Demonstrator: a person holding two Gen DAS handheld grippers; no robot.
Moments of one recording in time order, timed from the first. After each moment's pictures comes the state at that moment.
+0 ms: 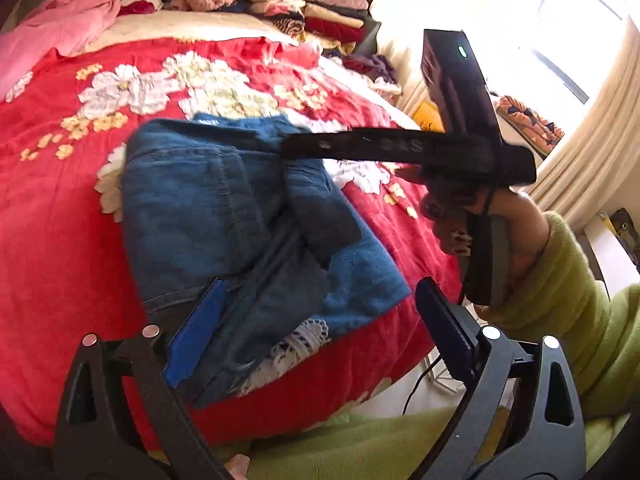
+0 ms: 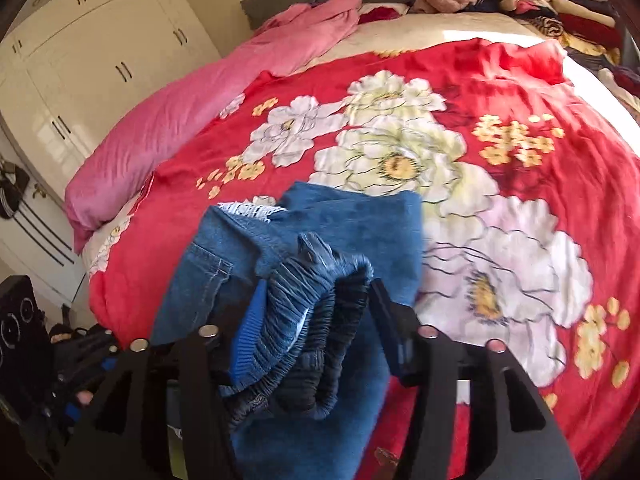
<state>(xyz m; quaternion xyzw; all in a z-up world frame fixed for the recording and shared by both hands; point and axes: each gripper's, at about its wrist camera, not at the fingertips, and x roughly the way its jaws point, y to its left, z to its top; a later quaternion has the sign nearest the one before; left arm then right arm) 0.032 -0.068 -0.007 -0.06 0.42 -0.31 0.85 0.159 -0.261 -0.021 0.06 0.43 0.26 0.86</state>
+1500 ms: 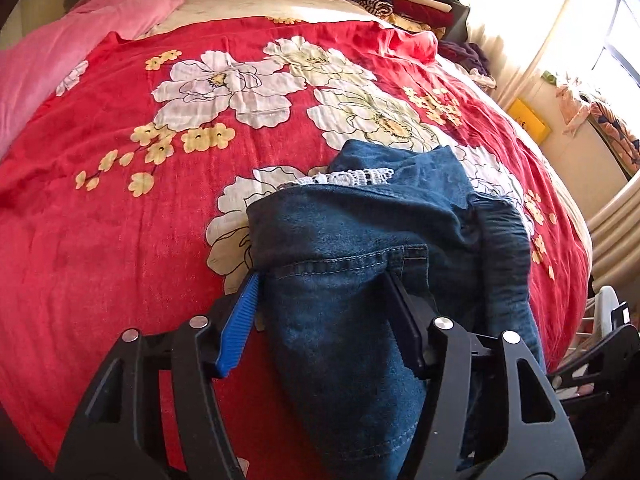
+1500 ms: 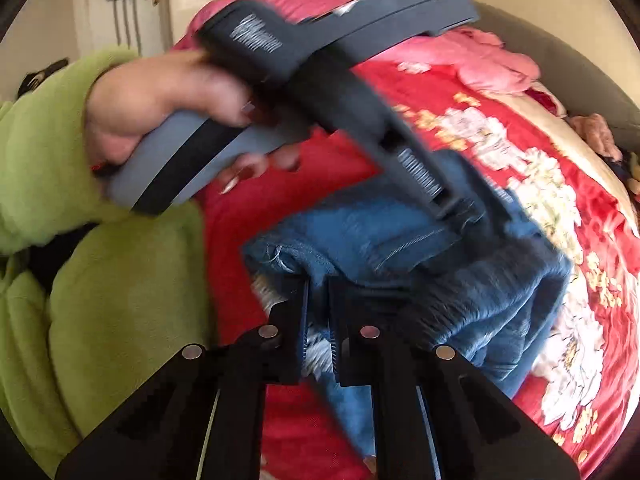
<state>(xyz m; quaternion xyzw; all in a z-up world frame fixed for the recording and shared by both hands) 0.144 -0.033 -0.029 -0.02 0.48 -0.17 0.86 0.040 -0.151 -0.039 -0.25 0.37 0.45 0.77</state>
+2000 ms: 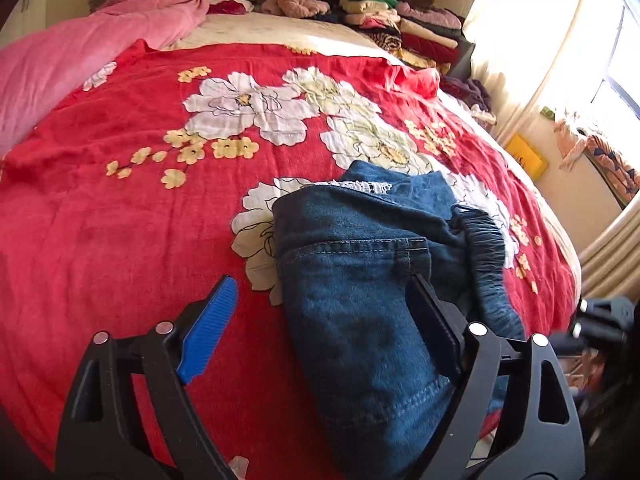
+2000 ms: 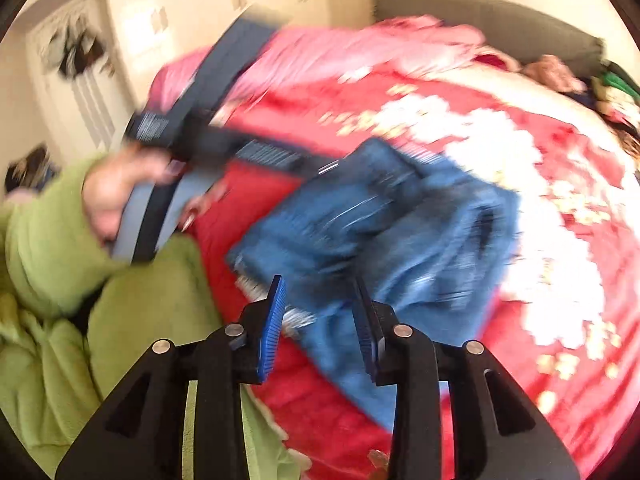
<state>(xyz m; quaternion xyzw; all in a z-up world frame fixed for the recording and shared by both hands) 0.112 -0.014 -0.013 -0.06 0.43 -0.16 0.89 0.052 -0.226 0.000 -0.08 0.37 0.37 0.85</state>
